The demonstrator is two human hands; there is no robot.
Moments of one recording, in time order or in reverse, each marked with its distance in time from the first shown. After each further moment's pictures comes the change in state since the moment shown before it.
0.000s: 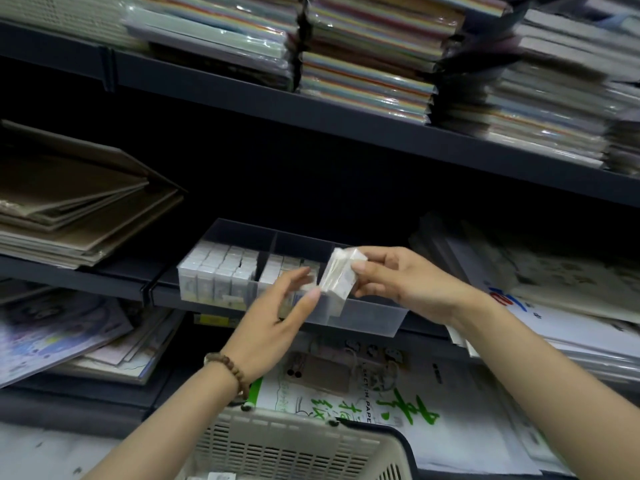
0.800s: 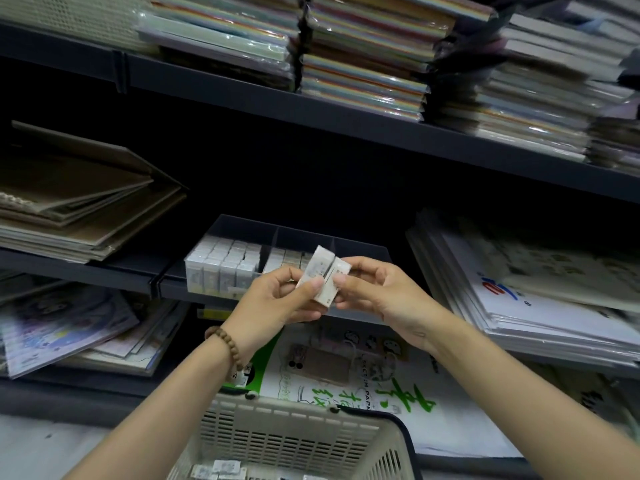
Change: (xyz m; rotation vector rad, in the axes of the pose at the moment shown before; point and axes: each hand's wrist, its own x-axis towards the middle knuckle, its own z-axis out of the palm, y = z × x) left_hand -0.003 0.022 -0.008 -0.572 -0.065 -0.198; right_hand -0.018 0.011 0.044 0.227 0.211 0.009
